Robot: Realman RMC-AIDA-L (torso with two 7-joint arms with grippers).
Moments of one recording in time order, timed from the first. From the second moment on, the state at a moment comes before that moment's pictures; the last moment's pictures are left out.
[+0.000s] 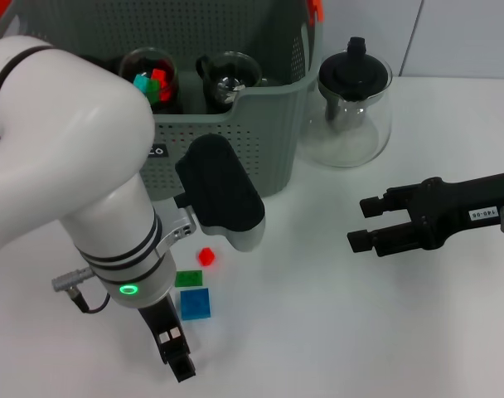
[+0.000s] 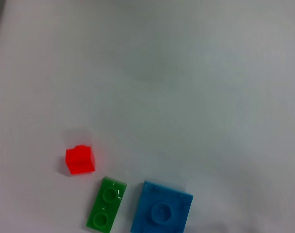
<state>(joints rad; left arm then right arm) -0.58 -2.18 1.79 1.37 2.77 1.65 -2.60 0.70 2.05 -0.70 -0.74 -2.27 -1.67 1.72</state>
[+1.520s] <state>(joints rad) -0.52 -2.18 1.72 1.55 2.82 1.72 -2.65 0.69 2.04 -0.67 -0.75 -2.27 -1.68 1.71</state>
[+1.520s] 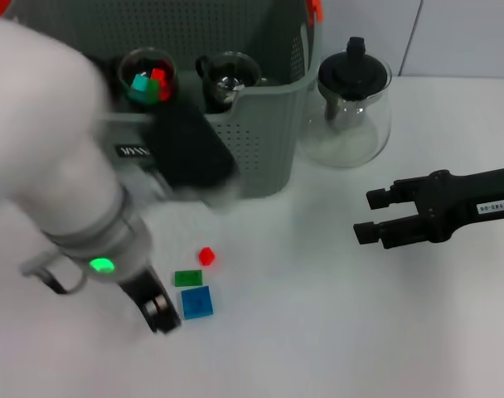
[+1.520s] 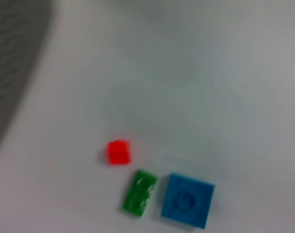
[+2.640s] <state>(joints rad) -0.95 -1.97 0.92 1.20 2.67 1.38 -2.54 0.70 2.06 -0.68 -0.74 -2.27 -1.70 1.70</state>
